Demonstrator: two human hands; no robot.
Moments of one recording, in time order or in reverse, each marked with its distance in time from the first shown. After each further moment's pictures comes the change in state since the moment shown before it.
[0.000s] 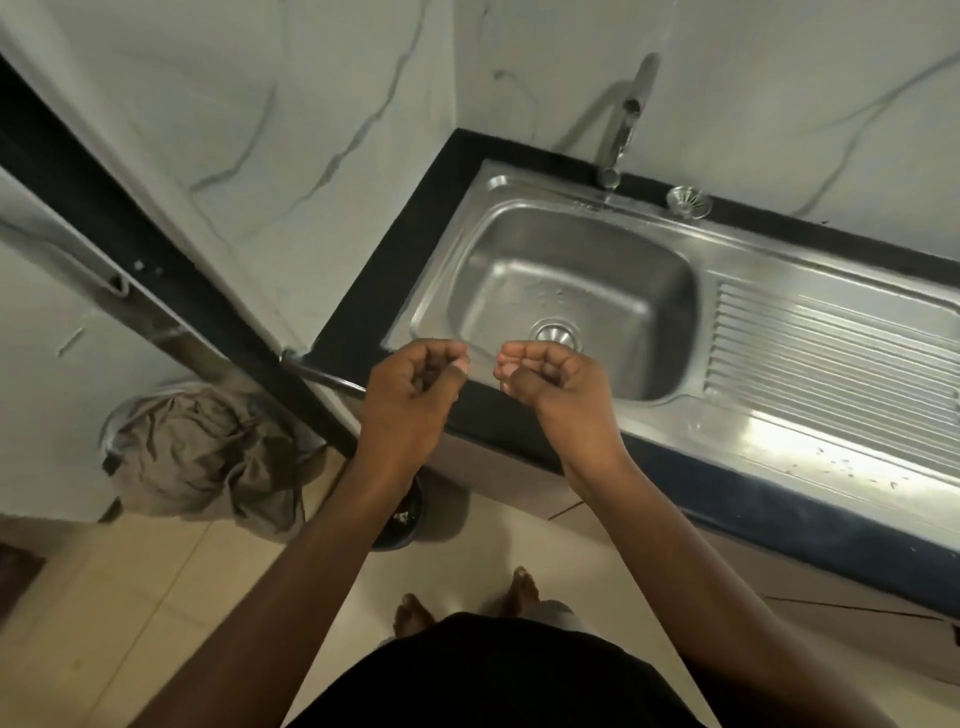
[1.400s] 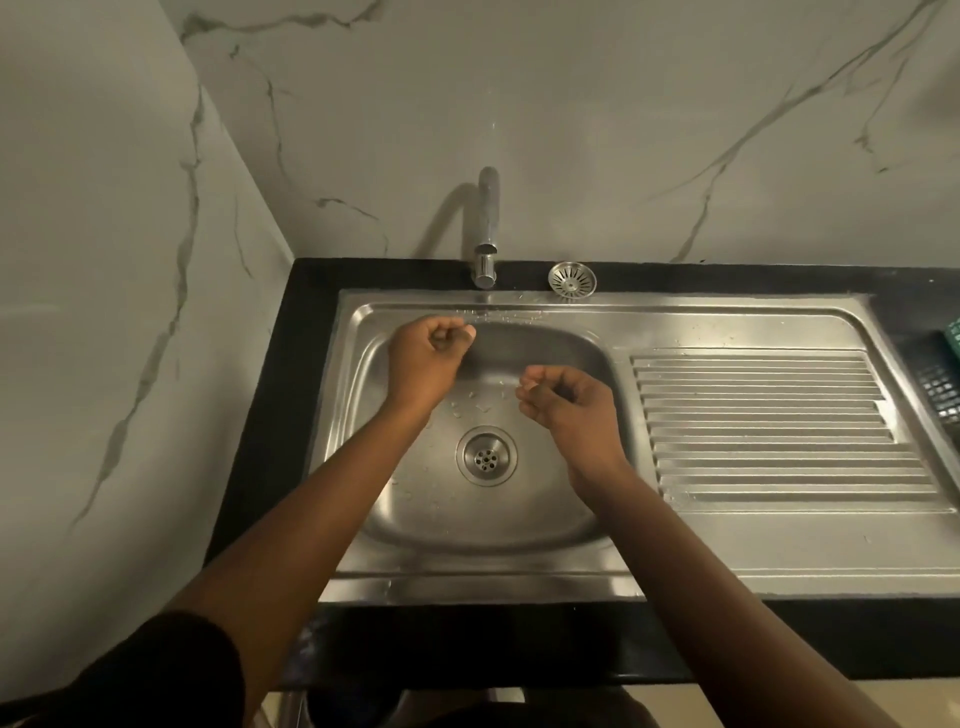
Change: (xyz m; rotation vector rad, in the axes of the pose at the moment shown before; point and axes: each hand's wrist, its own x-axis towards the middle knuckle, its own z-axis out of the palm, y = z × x) left_hand 0.310 0.035 0.191 0.183 -0.283 0.094; right_hand 0.209 -0.012 -0.105 0.123 0.455 0.021
